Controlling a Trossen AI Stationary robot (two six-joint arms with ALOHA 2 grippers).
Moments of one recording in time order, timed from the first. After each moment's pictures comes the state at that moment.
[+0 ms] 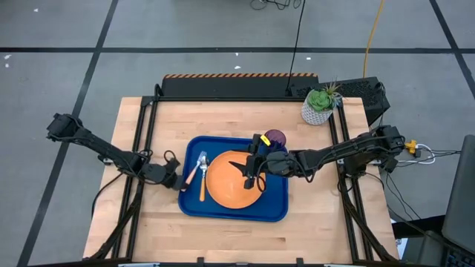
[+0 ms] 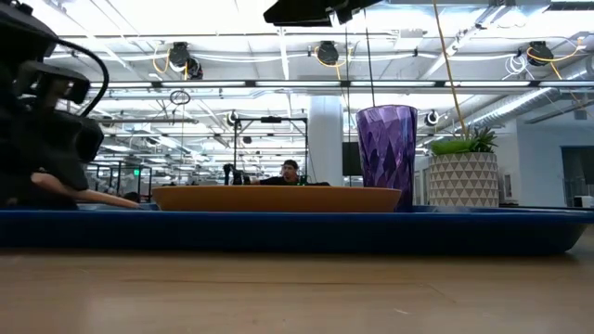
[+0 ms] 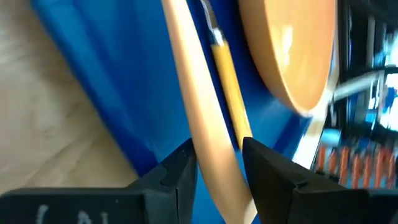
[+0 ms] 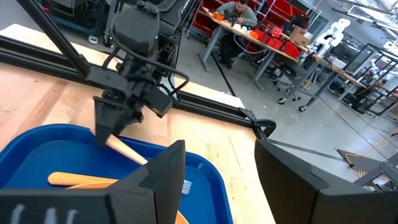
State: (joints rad) left arm -0.39 0.84 0.05 0.15 -0.10 -1.45; right arm 0.19 1.57 1.05 0.30 0.47 -0.30
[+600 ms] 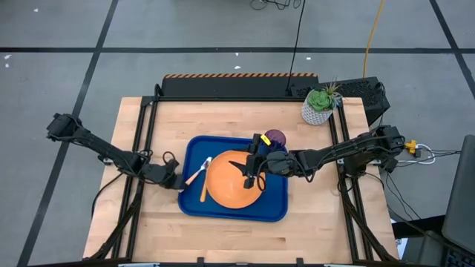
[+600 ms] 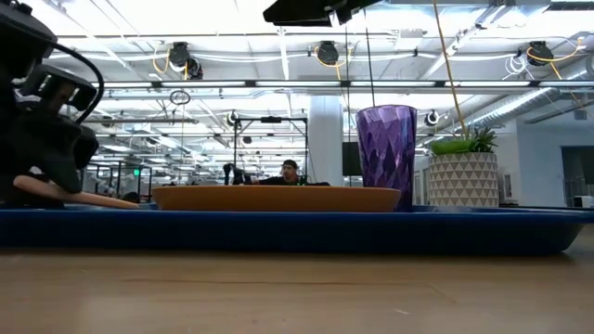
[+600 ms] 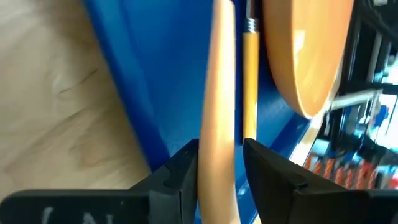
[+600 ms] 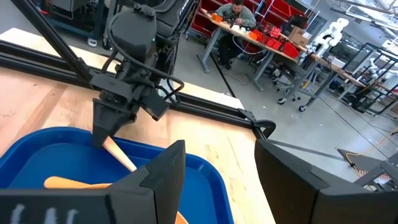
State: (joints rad) left arm -0.39 0.84 0.05 0.06 -0.07 -1.62; right arm 0.19 1.57 1.05 0.30 0.47 -0.29
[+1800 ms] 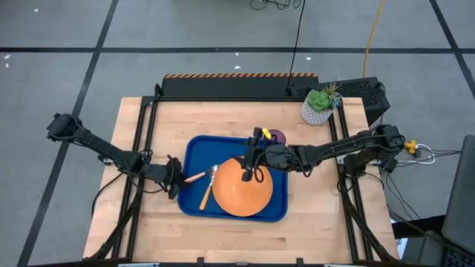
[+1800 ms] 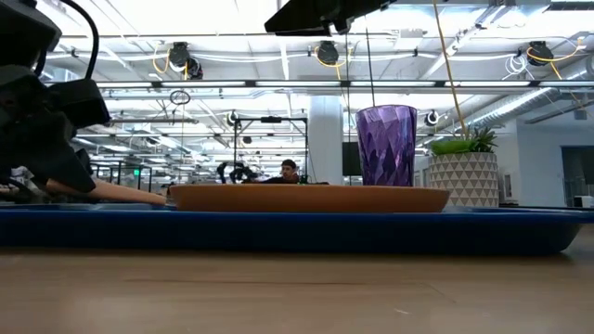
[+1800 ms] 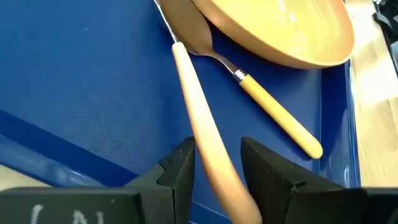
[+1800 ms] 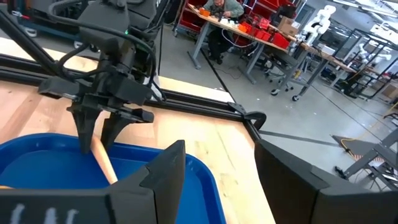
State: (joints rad) left arm -0.39 0.84 0.09 0.07 -0.21 -0.74; right arm 0.14 1.57 1.05 0.30 0.47 -0.25
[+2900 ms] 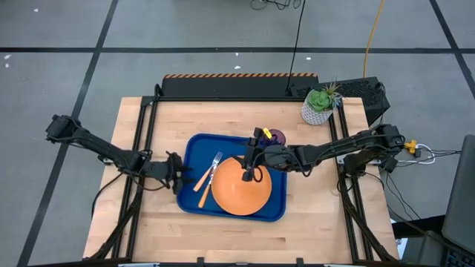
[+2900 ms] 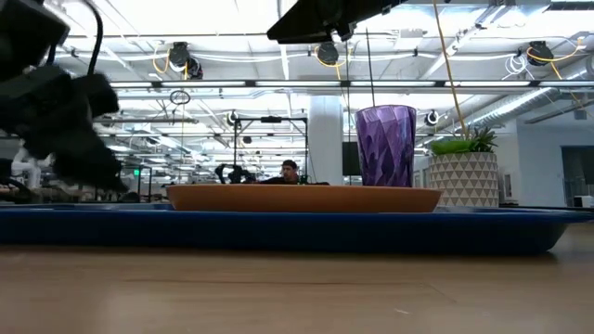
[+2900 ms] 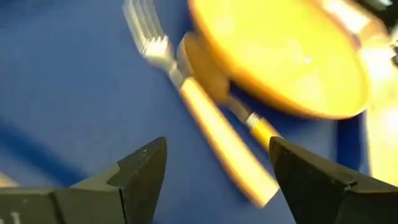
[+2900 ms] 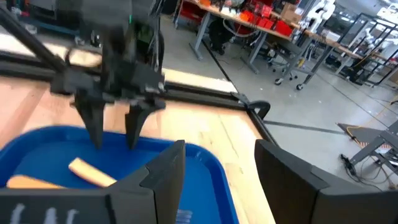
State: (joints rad) left arm -0.35 0.84 0.11 0.11 -0.32 -0.72; right arm 0.14 1.57 1.05 0.26 0.47 -0.19
